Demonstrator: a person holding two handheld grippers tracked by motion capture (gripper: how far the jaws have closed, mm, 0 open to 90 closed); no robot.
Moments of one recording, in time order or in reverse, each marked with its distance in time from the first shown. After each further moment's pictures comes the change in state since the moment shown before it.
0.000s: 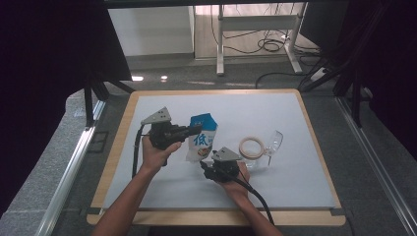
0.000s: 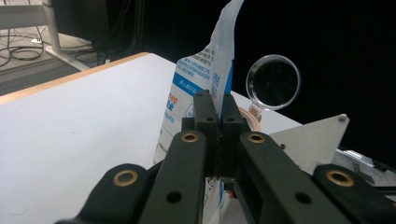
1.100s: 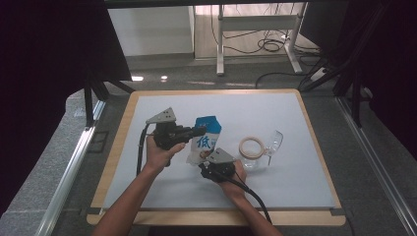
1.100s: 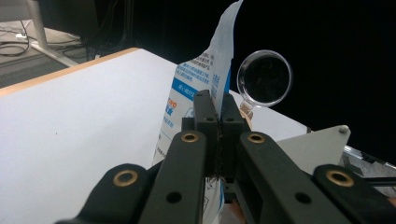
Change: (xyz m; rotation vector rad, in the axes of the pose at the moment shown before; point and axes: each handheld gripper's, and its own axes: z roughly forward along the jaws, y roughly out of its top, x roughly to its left) left arm -0.001 0.001 0.011 0.017 -0.032 -0.008; right arm 0.009 0.003 0.006 -0.037 -0.013 -0.093
